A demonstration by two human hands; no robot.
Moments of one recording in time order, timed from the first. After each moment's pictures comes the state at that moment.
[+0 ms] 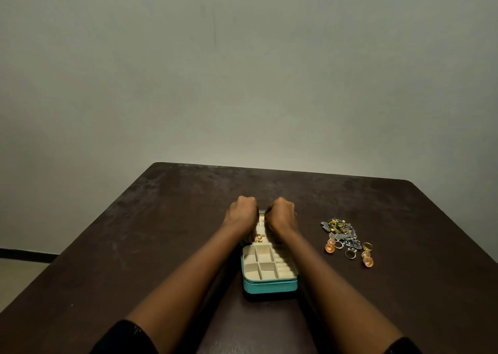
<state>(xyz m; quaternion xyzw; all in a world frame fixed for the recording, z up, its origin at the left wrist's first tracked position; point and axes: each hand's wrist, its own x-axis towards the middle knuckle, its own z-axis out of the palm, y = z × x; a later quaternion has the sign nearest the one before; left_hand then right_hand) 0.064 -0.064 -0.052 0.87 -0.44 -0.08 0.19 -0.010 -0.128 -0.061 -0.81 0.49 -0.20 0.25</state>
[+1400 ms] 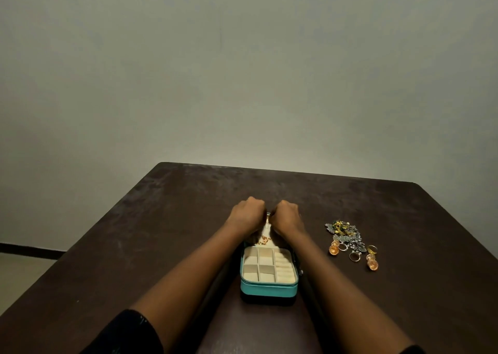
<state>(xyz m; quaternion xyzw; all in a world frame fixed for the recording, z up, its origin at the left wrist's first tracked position) 0.063 -0.065 -0.052 0.85 -0.51 -0.05 0.11 -0.018 -0.132 -0.066 -0.85 0.44 -0.16 0.23</state>
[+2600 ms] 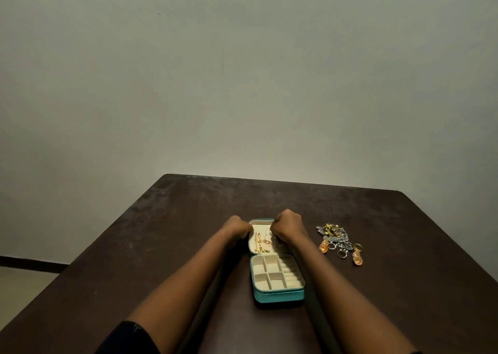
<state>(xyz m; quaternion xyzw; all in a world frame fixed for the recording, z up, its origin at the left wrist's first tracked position) 0.059 -0.028 -0.058 0.84 -0.26 -0.31 0.36 -0.056 -0.108 -0.041 -0.83 0.45 -0.14 0.28</state>
